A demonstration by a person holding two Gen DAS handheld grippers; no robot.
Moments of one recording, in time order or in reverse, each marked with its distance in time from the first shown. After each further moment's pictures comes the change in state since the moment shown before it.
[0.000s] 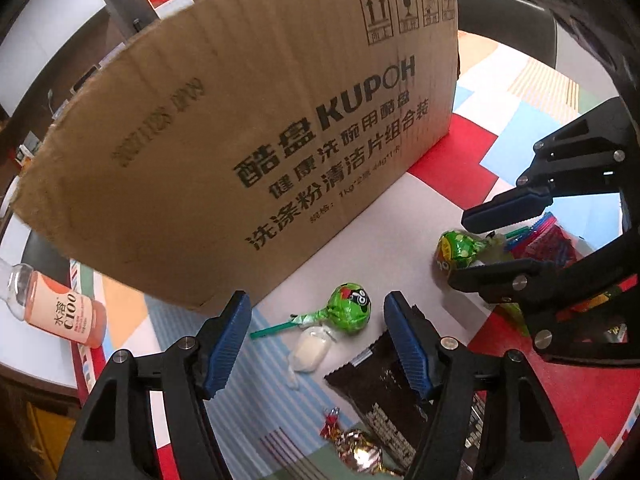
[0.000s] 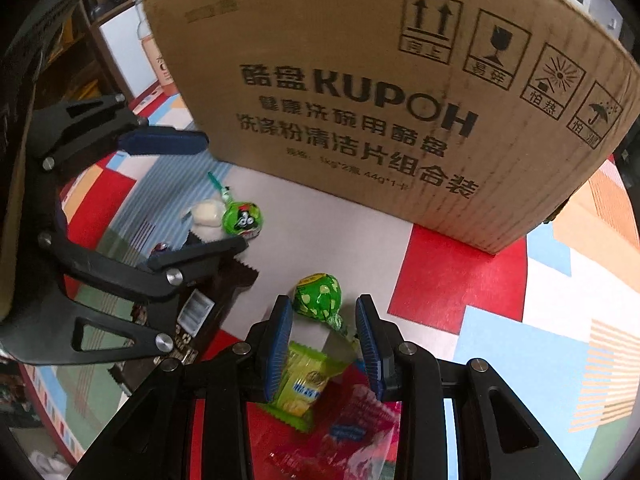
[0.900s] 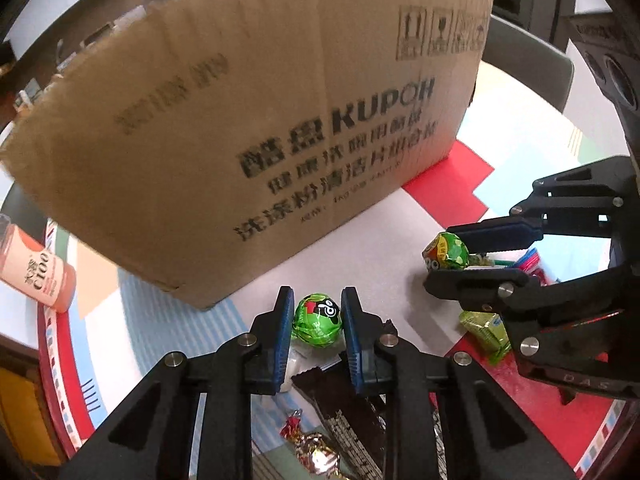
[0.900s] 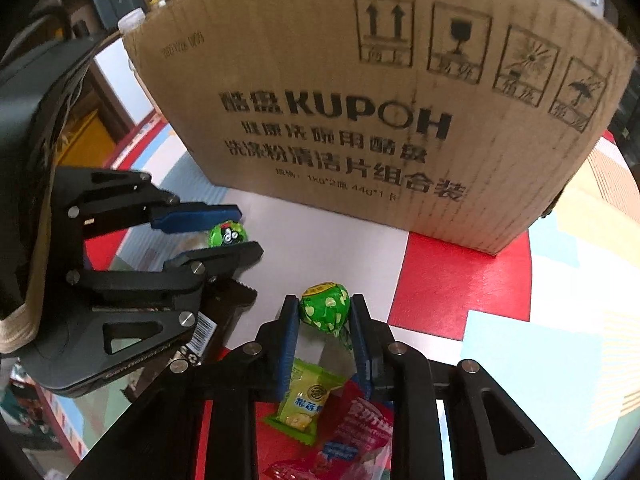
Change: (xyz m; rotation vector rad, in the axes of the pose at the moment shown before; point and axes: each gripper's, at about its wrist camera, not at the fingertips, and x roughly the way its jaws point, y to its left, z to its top) left arm 0.006 0.019 0.003 -0.184 -0.005 -0.098; right arm -0.015 -0.007 0.001 0.073 -0.066 0.043
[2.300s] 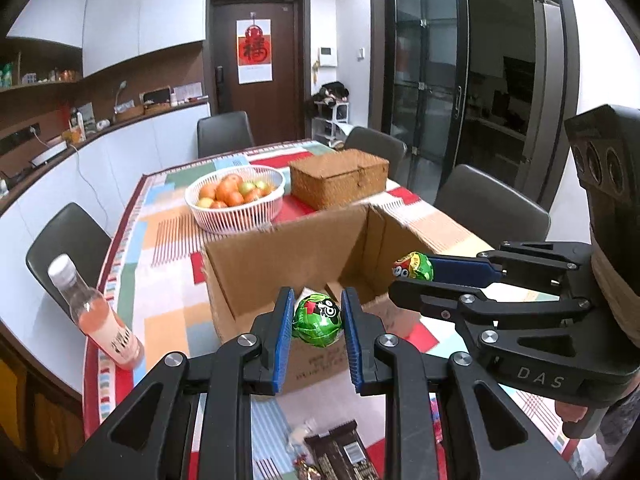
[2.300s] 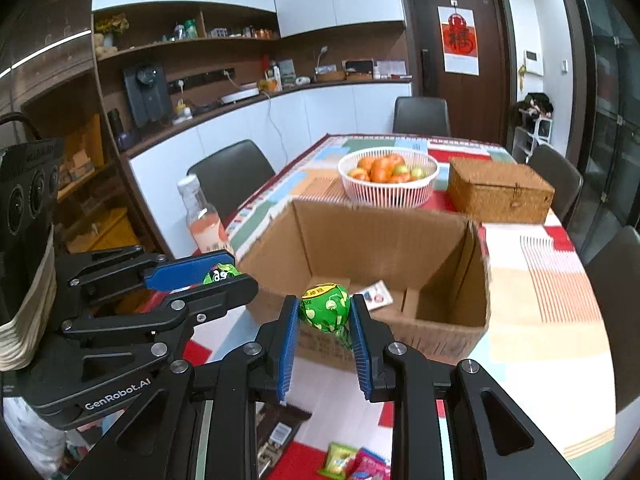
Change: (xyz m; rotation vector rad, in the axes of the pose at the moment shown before) left arm -0.185 0.029 0.038 -0.166 -0.423 0.020; right arm -0.144 0.029 0.067 -0.015 -0.420 -0.007
